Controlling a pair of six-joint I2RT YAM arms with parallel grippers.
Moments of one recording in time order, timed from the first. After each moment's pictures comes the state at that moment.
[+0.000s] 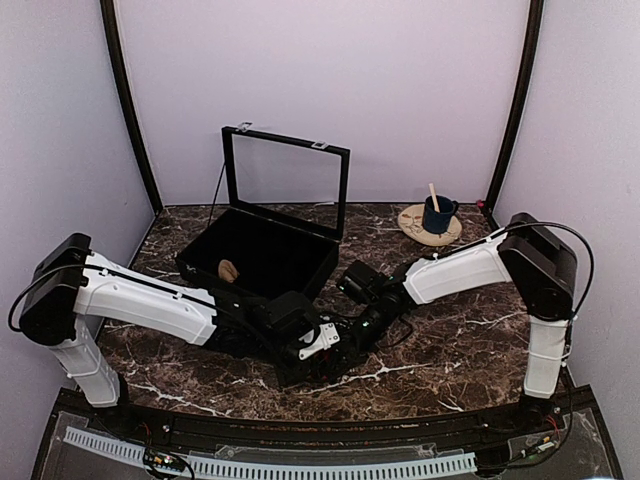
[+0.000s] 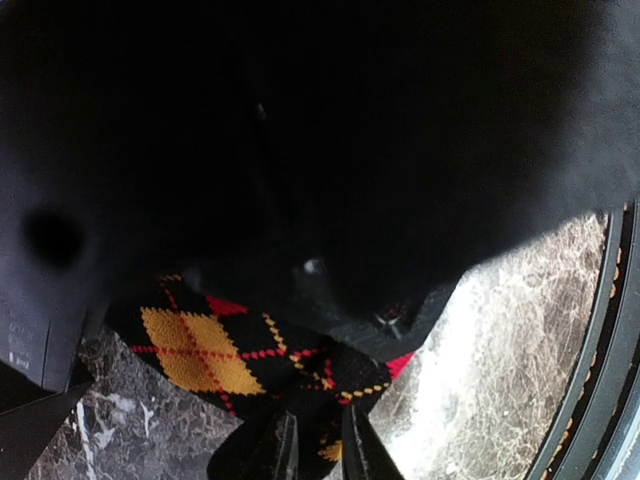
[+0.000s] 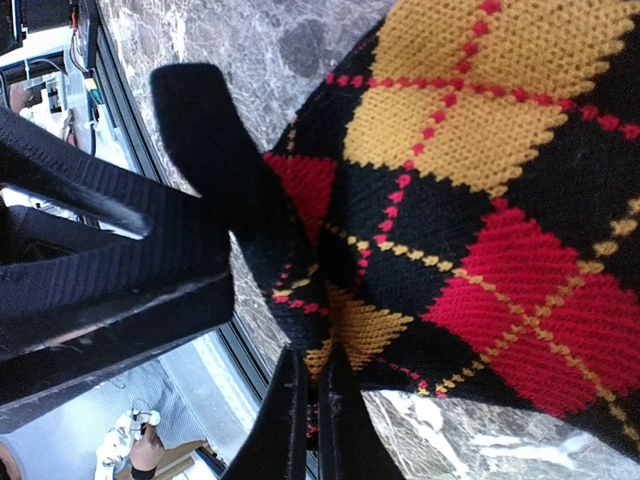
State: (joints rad) left arm -1.20 1.70 1.00 -0.34 -0.08 0.07; right arm 0.94 1.96 1.16 -0.45 -0.77 0.35
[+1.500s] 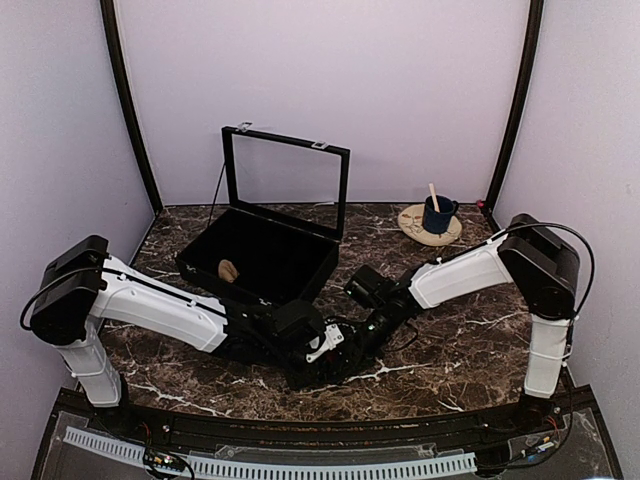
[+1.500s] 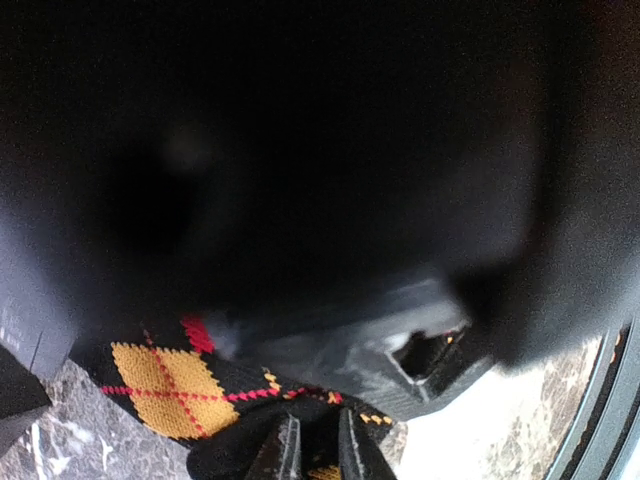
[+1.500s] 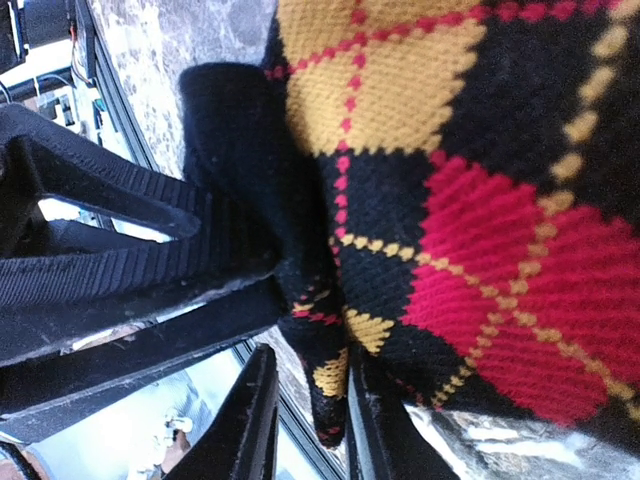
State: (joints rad) left arm -1.20 1.77 0.98 -0.22 -0.07 -0.05; right arm 0.92 1.95 1.08 -0.39 -0.79 0.42
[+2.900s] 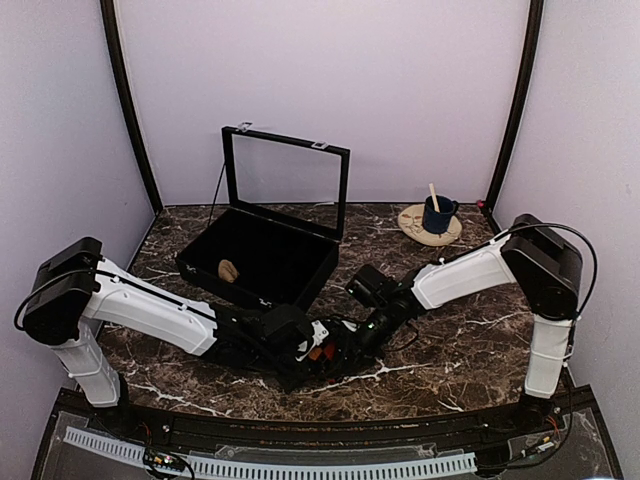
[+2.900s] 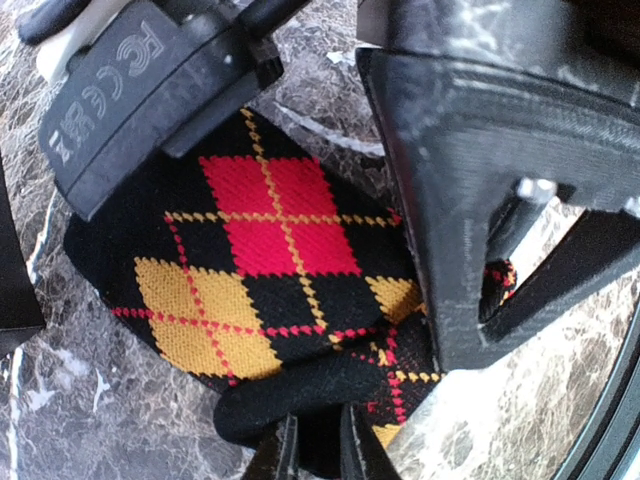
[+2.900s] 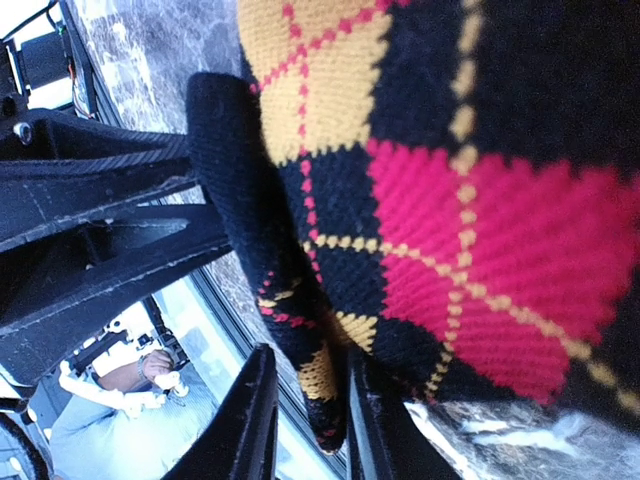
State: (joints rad) left arm -1.19 1.72 0.89 -0.18 -0.11 -0.23; right arm 0.92 1.94 1.06 -0.34 -0.77 0.54
